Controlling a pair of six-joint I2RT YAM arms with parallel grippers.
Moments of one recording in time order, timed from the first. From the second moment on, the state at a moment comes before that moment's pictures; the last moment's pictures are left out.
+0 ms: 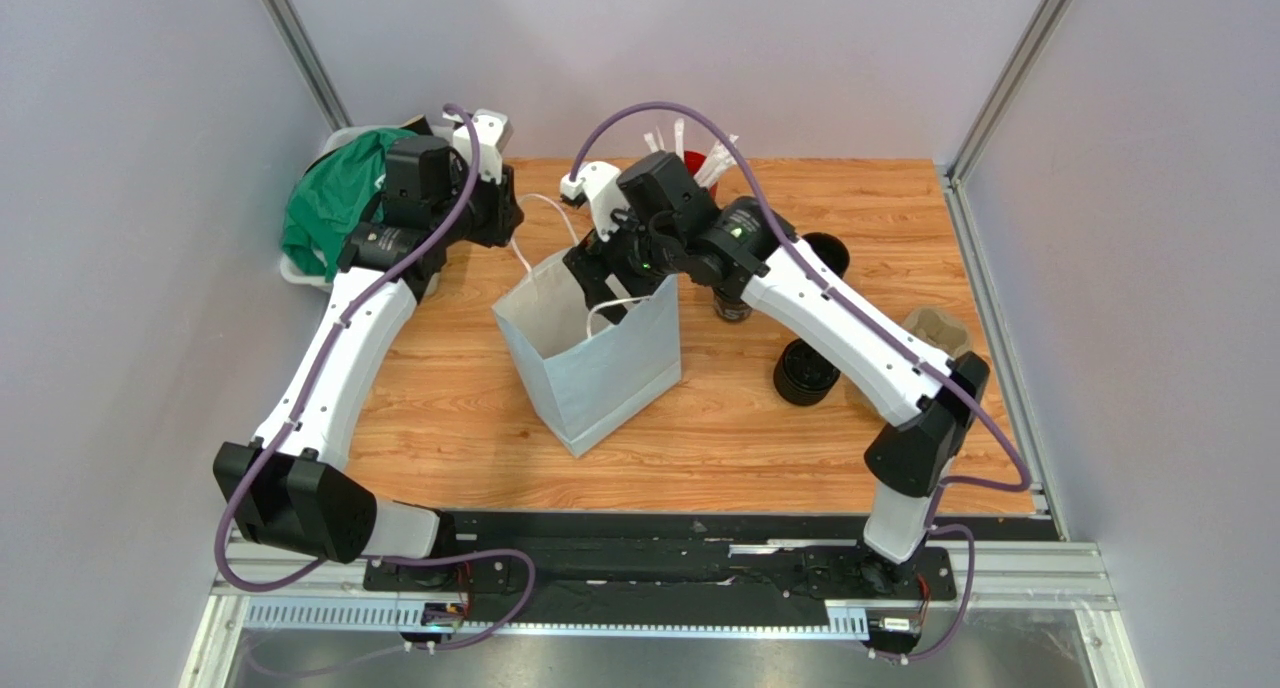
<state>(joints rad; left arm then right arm) -0.20 1.37 1.43 -0.53 0.20 0.06 0.86 1.82 2.01 -0.94 -0.11 -0.08</state>
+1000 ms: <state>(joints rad) -0.20 1.32 1.42 -0.56 0.36 0.15 0.70 1.28 1.78 -0.91 -0.60 -0.43</state>
